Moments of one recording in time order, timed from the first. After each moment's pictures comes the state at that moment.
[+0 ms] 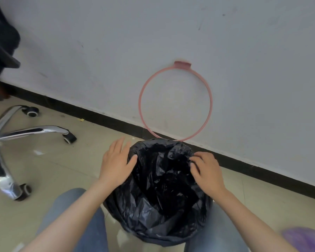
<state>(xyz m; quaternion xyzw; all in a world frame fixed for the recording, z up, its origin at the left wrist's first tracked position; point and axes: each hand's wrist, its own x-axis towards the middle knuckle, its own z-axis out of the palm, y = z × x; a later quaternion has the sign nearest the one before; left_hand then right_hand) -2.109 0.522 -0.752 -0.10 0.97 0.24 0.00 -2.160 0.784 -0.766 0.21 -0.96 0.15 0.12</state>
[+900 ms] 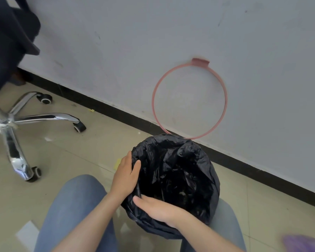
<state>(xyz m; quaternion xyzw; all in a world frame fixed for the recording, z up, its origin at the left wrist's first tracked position) -2.074 0.546 -0.793 -0.19 0.86 0.48 -0.01 -2.070 0.671 -0.745 0.14 -0.72 0.32 -0.60</state>
